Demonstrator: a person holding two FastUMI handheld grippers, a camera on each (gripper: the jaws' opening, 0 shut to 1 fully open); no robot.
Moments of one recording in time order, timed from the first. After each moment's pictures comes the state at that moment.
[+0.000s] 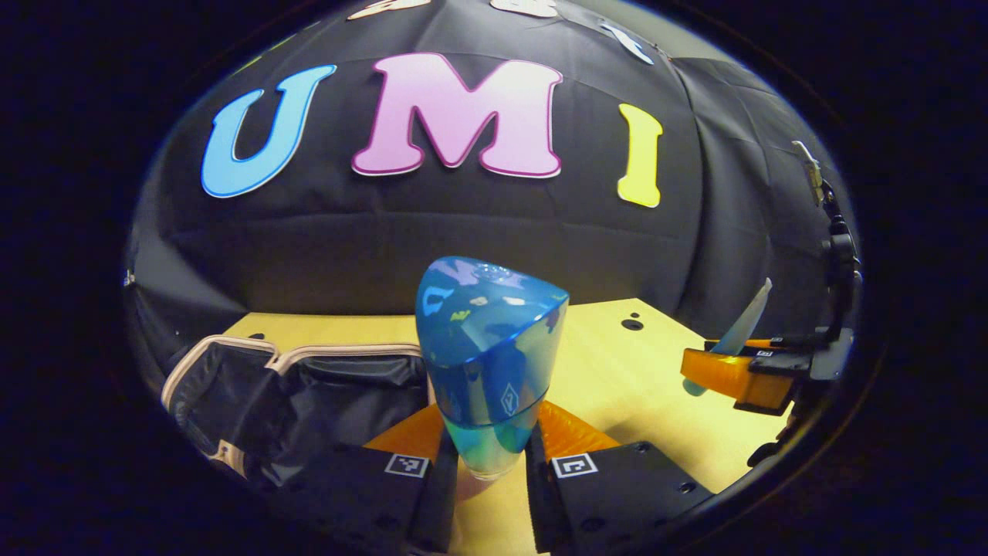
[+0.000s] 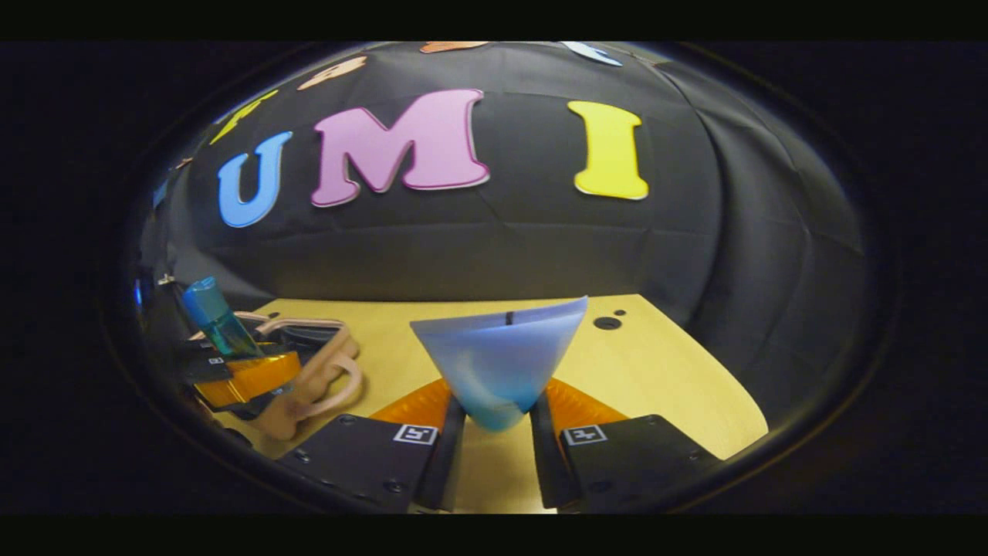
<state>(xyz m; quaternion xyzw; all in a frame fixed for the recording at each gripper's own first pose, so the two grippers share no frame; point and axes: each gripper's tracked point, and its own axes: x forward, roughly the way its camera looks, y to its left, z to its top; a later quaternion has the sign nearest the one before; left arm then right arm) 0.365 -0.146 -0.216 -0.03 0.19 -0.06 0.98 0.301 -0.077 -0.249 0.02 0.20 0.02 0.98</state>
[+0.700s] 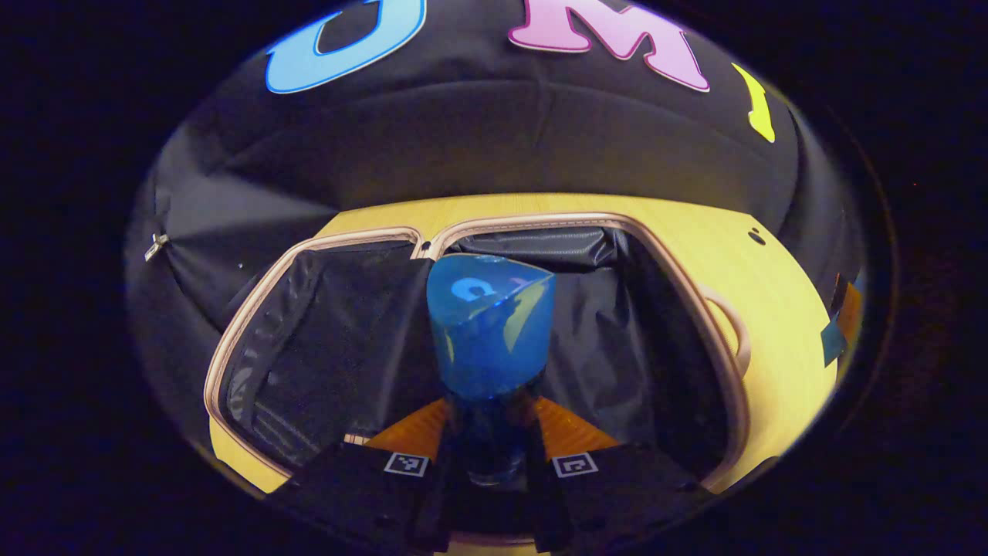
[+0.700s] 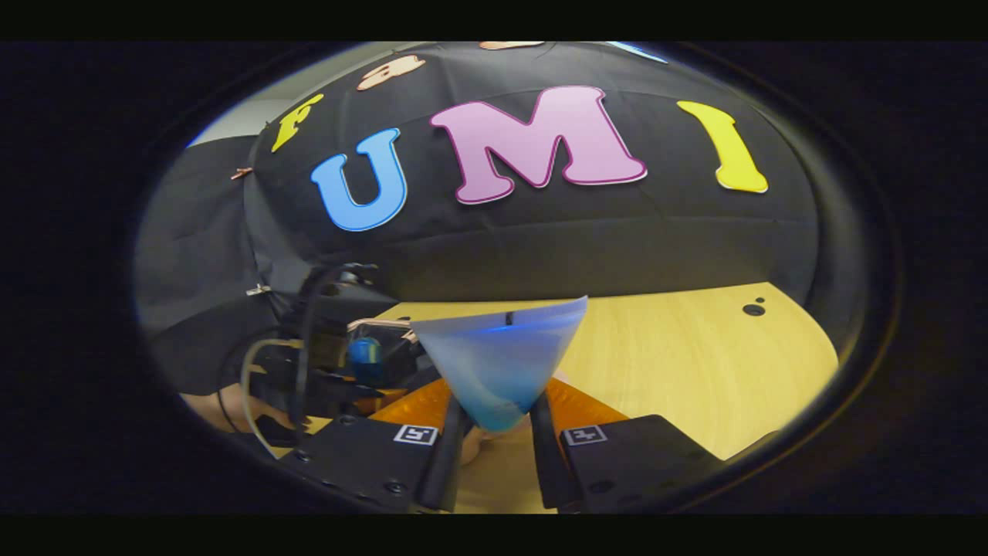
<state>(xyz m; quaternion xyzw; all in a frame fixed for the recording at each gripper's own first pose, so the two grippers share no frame) 0.341 0.005 -0.342 0.00 0.42 0.03 0.91 0.266 0.107 -0.242 0.09 0.21 0.18 0.96</state>
